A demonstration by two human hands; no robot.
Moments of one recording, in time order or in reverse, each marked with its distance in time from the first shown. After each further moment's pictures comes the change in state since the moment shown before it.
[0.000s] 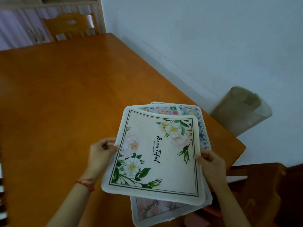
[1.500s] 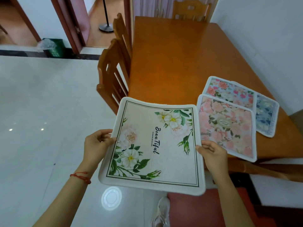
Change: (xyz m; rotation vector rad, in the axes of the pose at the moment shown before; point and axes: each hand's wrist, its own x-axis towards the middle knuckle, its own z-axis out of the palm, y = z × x) left_hand -0.403 -0.127 -0.184 -0.103 0.641 -0.183; right_hand -0.278 0.027 0.028 0.032 -0.545 -0.164
